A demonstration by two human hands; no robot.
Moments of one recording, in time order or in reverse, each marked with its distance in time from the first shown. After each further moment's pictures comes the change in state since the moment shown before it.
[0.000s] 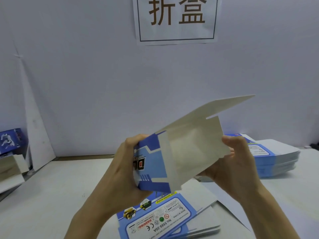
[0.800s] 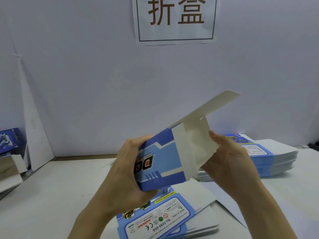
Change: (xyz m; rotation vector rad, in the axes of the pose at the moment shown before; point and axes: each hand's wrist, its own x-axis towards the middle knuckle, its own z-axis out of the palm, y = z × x) left_hand -0.003 0.001 0.005 -0.014 0.010 -0.030; right_hand 0.005 -0.002 -0.002 0.075 0.169 0.069
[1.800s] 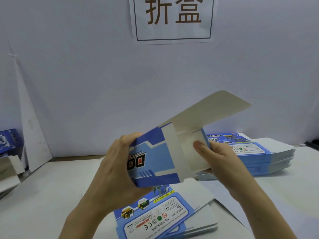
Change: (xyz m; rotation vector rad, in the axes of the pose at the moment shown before) left_hand 0.001 -0.002 -0.009 0.141 0.042 -0.002; right_hand -0.002 0.005 0.000 -0.755 0.159 -0.011
